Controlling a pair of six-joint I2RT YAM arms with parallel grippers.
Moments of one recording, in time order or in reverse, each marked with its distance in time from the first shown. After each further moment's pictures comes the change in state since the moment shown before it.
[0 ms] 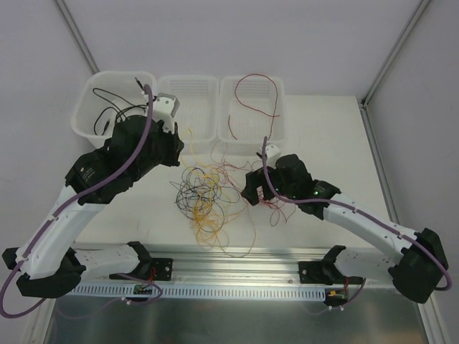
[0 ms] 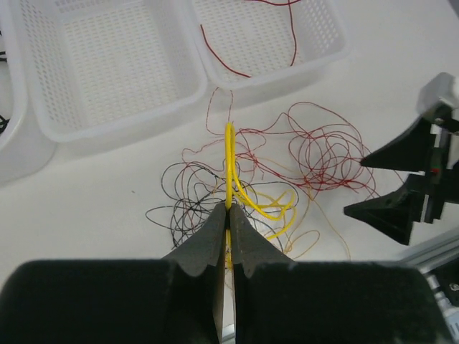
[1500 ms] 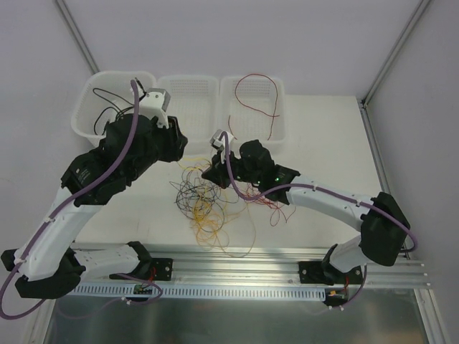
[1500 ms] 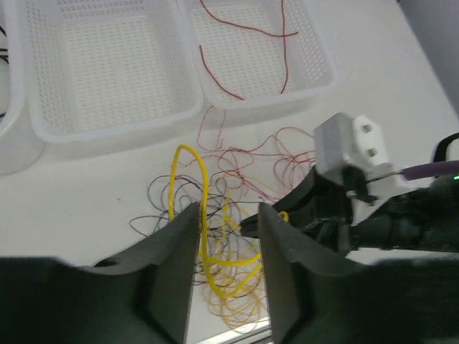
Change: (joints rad) left arm 0.000 -0.023 0.049 0.024 -0.023 -0.085; right arm 0.172 0.414 0.290 0.444 -0.219 -0.127
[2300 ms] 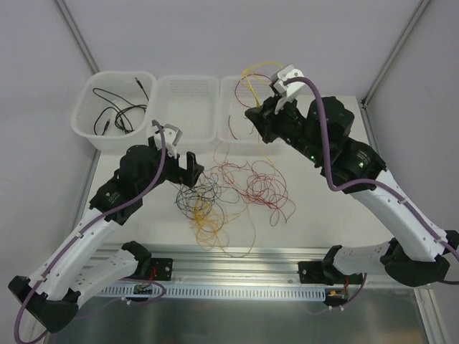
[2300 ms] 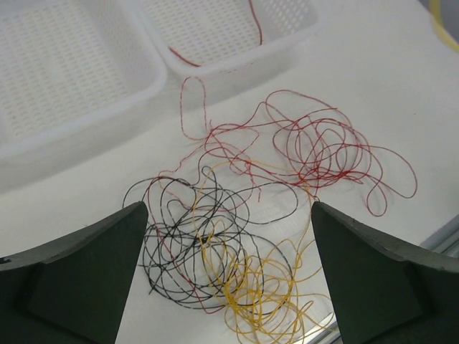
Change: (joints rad) left arm 0.235 -0.237 -0.723 0.501 0.375 0.177; right arm -0.033 -0.241 0.649 -0.617 0.424 -0.167
